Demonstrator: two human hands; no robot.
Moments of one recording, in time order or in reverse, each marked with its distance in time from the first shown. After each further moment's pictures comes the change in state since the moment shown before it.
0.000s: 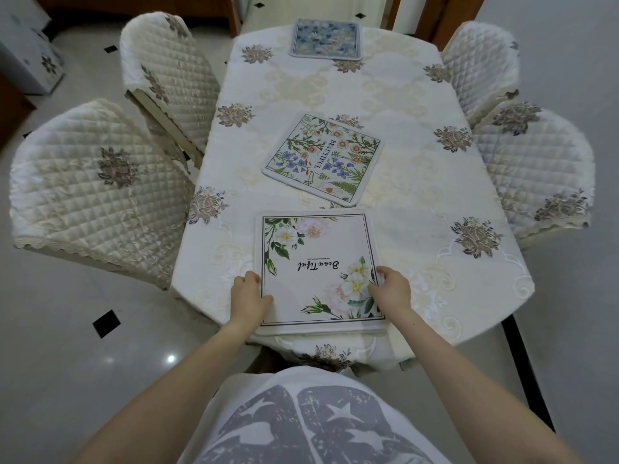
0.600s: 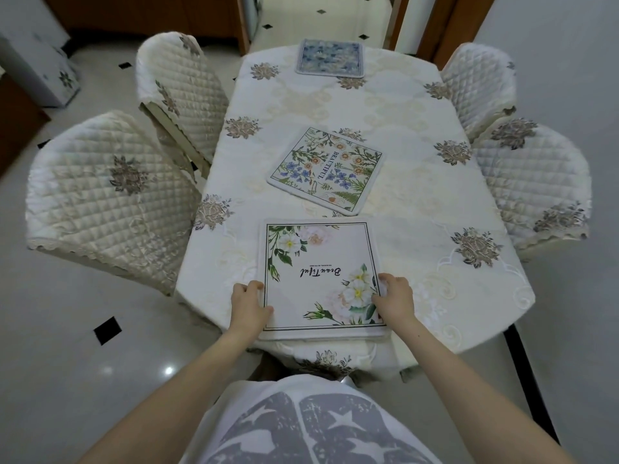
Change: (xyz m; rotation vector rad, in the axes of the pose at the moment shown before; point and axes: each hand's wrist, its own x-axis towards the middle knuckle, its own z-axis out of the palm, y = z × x) left_hand -0.015 -0.003 -0.004 -0.074 -0.024 0.005; right_hand -0.004 0.008 -0.004 -0.051 -0.041 -0.026
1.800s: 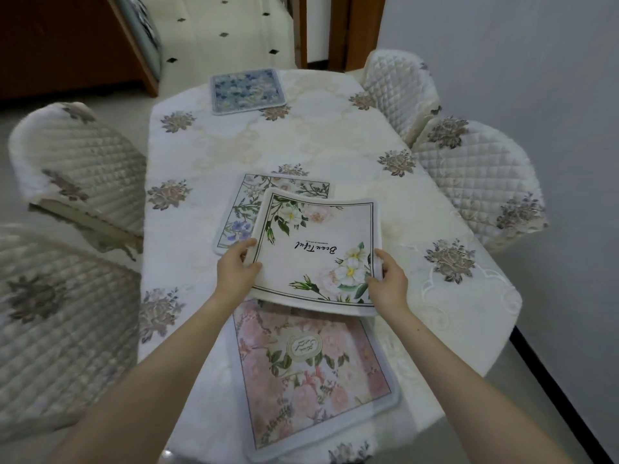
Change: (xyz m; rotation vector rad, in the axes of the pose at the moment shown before) left_hand 0.185 0.170 -0.036 -0.185 -0.056 0.315; right_hand 0.097 -0.063 -0.049 0.509 0.376 0.131
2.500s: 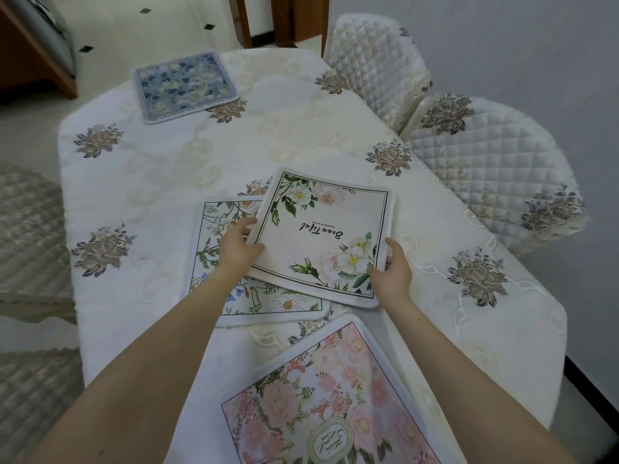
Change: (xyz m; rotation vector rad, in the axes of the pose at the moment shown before) left_hand 0.221 0.006 0.072 0.090 -0.230 0.096; right_hand 0.132 -0.012 0.057 0.126 0.221 0.232
